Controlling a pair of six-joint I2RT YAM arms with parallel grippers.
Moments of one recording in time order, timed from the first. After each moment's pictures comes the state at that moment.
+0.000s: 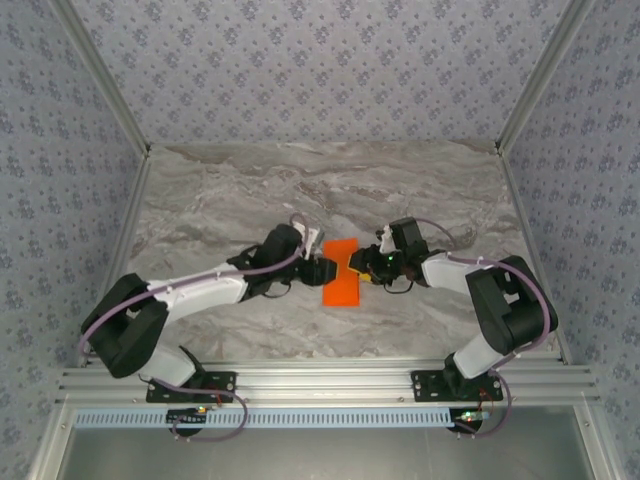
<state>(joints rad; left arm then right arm) -0.86 1.45 0.76 0.02 0.21 -0.50 0.40 1.58 0.66 0.05 -0.65 0.87</state>
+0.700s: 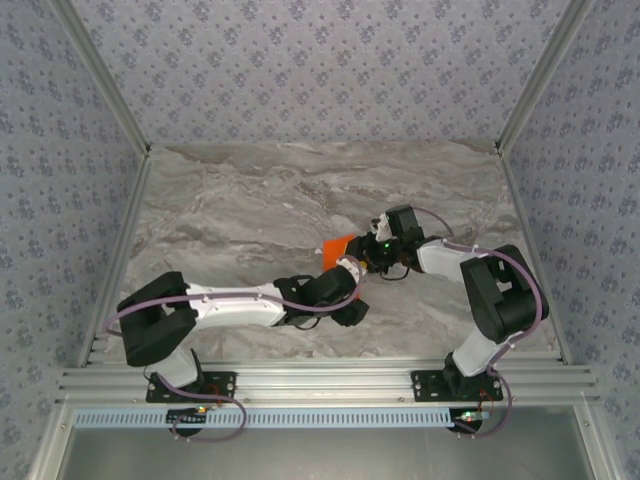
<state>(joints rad) -1.20 1.64 0.94 -0.16 -0.19 -0.43 0.38 1.65 0.78 0.00 -0.68 0.87</state>
